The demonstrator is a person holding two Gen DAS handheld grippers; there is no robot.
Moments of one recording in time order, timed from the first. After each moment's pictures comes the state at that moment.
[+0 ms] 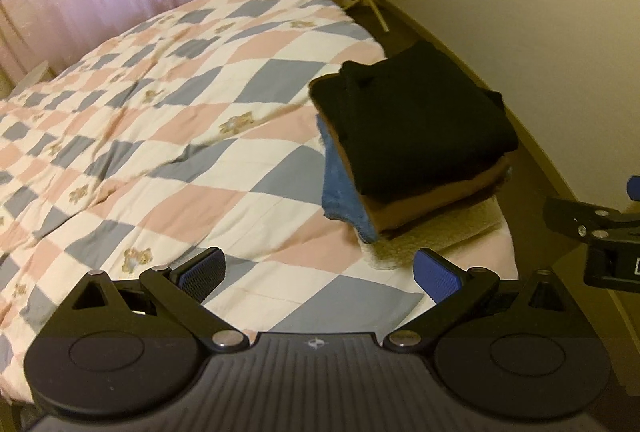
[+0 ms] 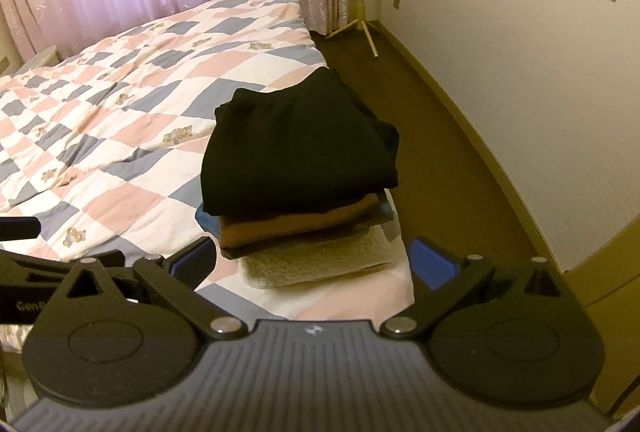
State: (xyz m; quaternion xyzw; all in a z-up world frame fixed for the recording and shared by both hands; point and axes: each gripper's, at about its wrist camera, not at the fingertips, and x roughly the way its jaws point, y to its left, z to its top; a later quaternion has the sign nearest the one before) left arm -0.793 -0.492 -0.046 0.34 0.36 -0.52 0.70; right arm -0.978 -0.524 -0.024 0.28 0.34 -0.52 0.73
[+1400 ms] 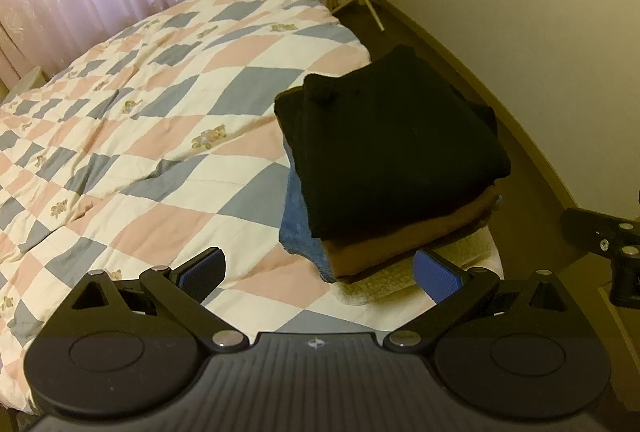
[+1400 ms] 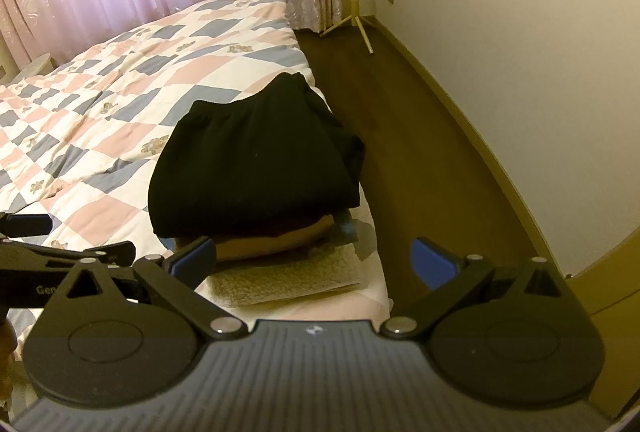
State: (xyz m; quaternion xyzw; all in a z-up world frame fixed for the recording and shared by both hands) left arm -0.834 -0.563 -0.066 0.35 0.36 -0.52 0.70; right arm -1.016 -0.582 -0.044 0.29 0.34 -0.52 0.73
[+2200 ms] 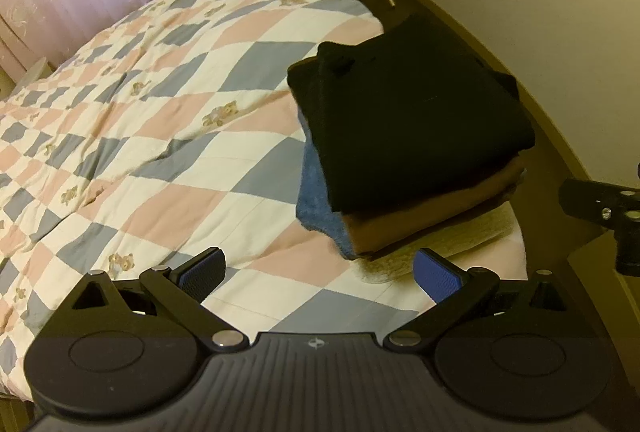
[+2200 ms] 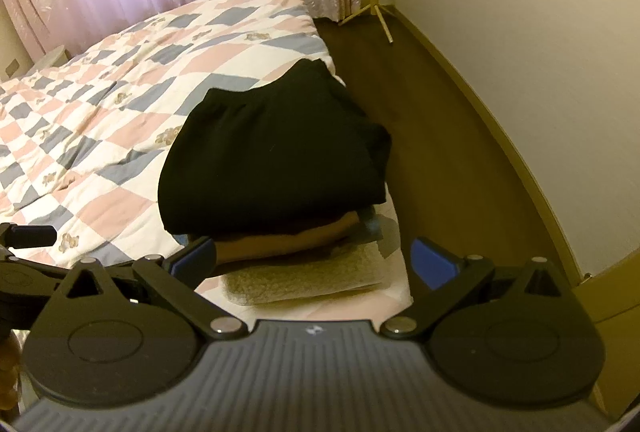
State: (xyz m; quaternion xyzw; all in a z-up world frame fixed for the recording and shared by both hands) left arm -0.821 -0.562 -0.083 0.38 0.37 -0.49 0.69; right arm -0.998 -0.591 -0.061 0.31 0.34 -0.49 0.74
